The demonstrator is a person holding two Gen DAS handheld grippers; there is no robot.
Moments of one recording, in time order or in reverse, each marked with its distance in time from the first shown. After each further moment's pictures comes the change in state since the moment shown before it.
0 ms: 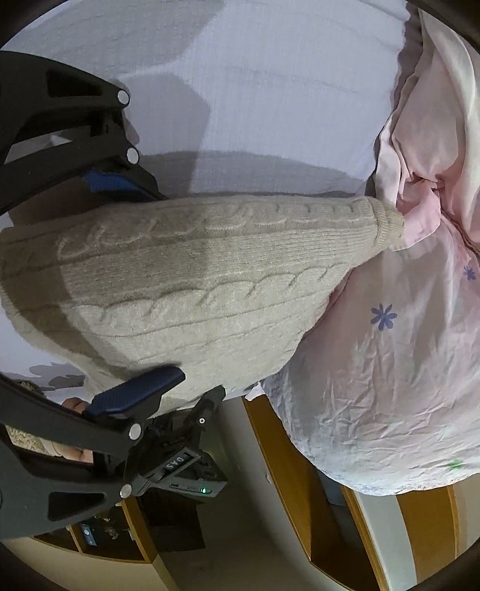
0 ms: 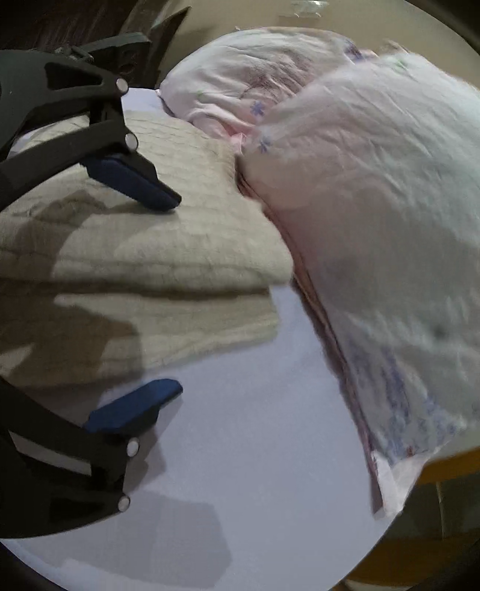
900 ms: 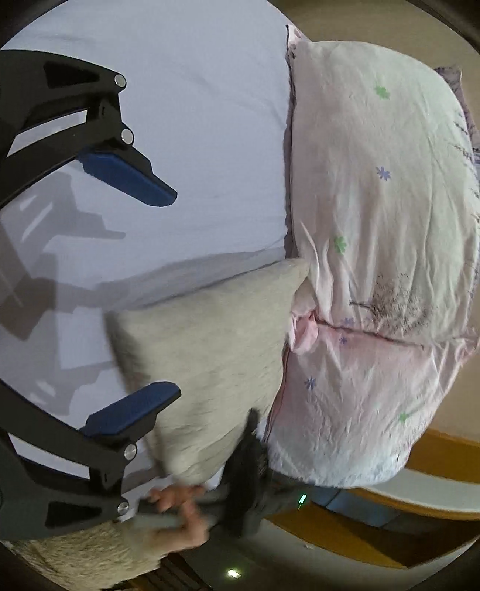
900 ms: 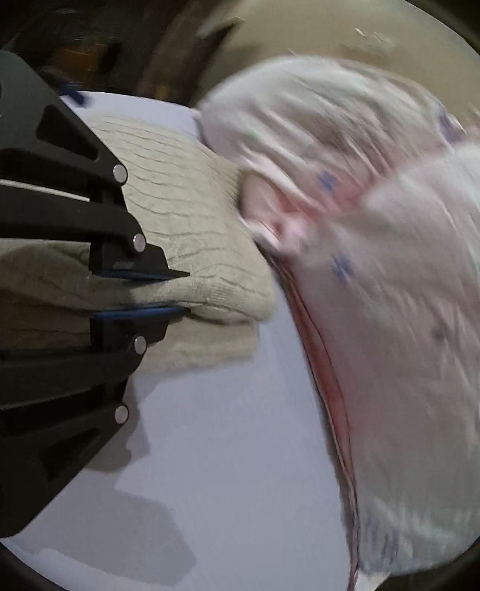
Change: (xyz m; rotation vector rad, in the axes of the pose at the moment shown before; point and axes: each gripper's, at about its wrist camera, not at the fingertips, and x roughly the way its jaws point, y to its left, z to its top) left arm -0.161 -0.004 -0.116 0.368 -0.365 0.505; right arm 0.042 0.109 -0.026 -0.117 0.017 0.028
